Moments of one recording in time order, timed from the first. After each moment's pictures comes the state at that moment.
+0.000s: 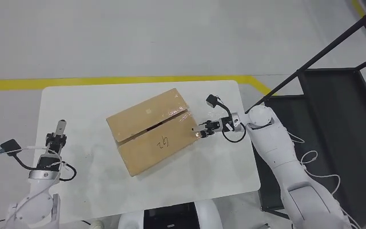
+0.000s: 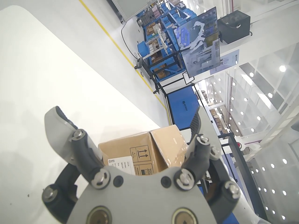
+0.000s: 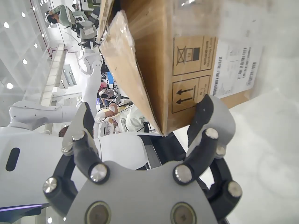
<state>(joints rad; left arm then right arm) 1.76 -1.28 -1.87 -1.78 0.22 -0.33 -0.20 -0.99 -1.18 1.22 -1.11 0.17 -0.38 1.44</state>
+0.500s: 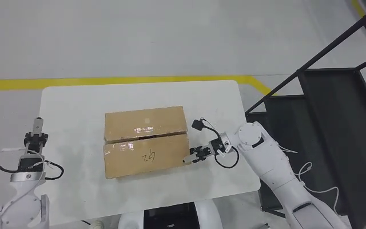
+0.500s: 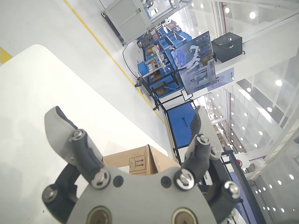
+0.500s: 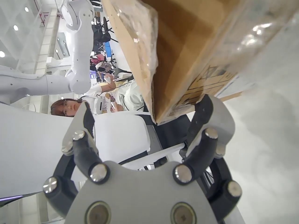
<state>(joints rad) 1.76 -1.27 -1.94 -1.79 0.18 -0.34 -0.16 -1.15 -1.14 1.13 -1.35 0.12 -0.36 1.42</state>
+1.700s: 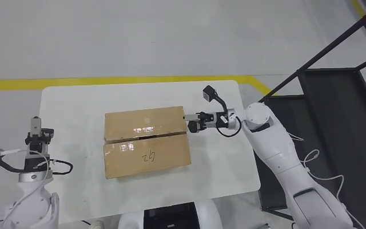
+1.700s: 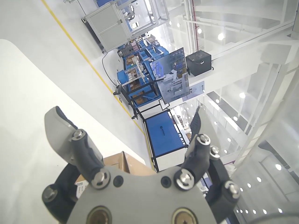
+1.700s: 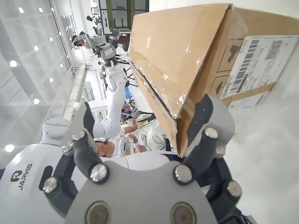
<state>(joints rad) 1.76 -1.29 -1.88 -1.79 0.07 -0.44 -0.08 -1.00 -1.13 1.15 -1.29 0.32 -0.14 1.24</state>
